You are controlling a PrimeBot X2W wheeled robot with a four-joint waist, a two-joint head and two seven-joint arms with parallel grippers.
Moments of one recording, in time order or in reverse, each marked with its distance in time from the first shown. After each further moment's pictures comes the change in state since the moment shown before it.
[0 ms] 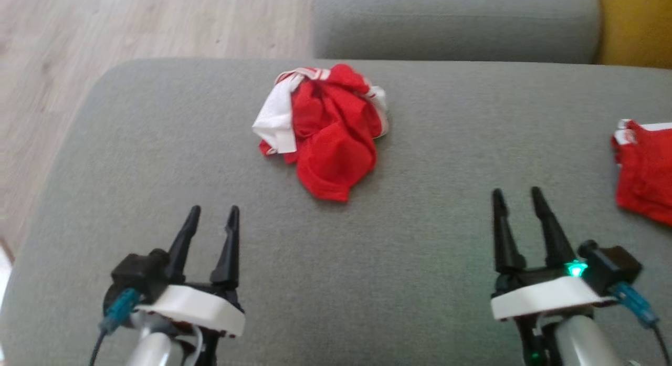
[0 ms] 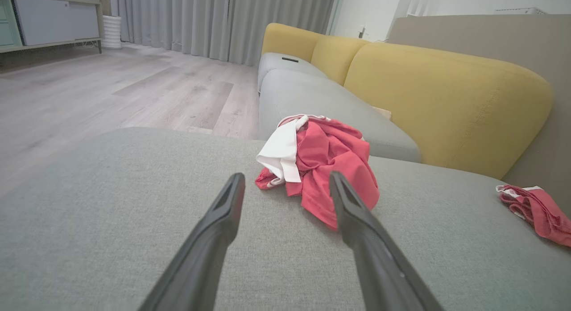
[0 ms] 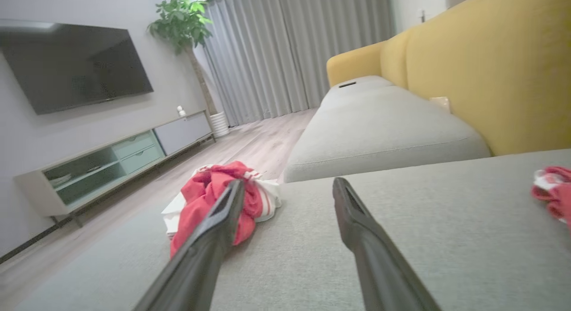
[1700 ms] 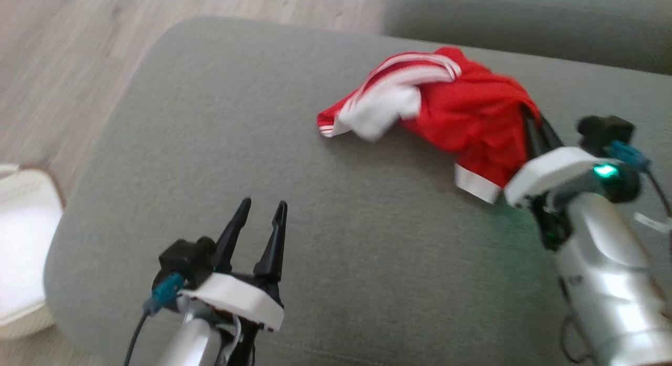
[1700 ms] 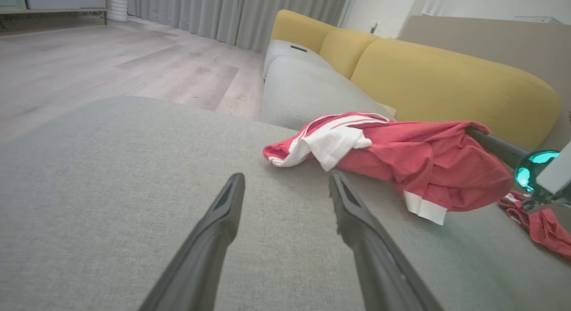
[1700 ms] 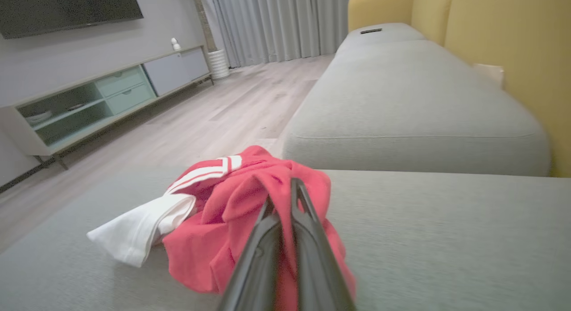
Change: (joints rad) left arm -0.081 -0.134 -0.022 0.121 0.043 -0.112 0.000; right arm -0.610 -0.066 0.010 0.708 -0.006 0.000 0.042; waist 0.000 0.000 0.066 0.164
